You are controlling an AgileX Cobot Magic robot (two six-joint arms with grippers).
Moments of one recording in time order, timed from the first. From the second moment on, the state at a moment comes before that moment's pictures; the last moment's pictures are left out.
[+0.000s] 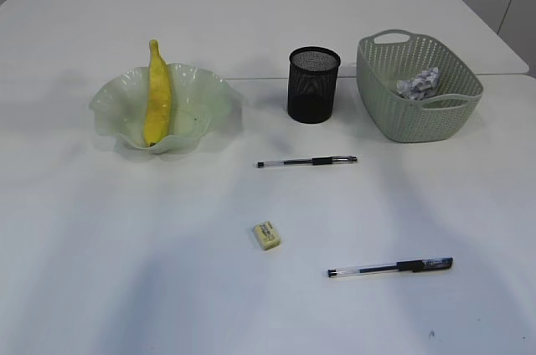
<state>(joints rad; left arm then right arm) -0.24 1.78 -1.75 -0.88 0.99 0.63 0.01 1.91 -2.03 1.28 1.25 -1.10</state>
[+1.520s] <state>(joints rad) -0.24 1.81 -1.75 -1.09 0.91 0.92 0.04 1.98 -2.03 1.33 1.24 -1.20</state>
